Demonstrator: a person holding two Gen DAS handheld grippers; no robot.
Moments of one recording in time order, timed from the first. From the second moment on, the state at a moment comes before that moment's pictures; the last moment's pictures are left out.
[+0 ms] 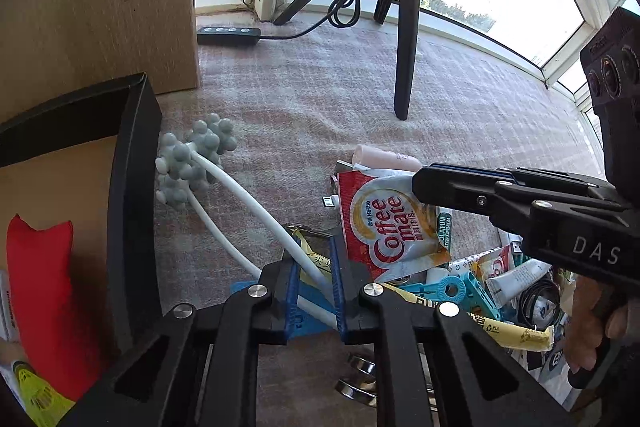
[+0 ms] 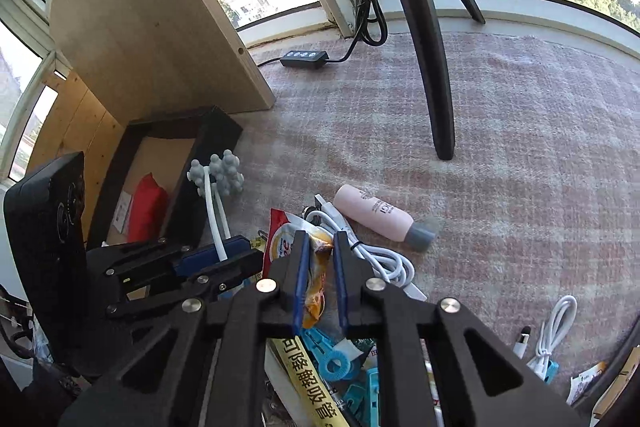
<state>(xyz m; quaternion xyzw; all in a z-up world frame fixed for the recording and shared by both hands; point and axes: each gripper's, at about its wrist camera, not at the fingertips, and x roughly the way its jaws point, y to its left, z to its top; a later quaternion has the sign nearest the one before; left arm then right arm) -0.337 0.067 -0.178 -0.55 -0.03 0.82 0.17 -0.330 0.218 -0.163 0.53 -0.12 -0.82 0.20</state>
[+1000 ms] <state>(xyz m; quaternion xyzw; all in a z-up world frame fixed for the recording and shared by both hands) -0.195 -0.026 0.002 -0.39 -0.06 0.90 0.19 -0.214 0.217 0.007 0.37 -0.12 -0.89 0.24</state>
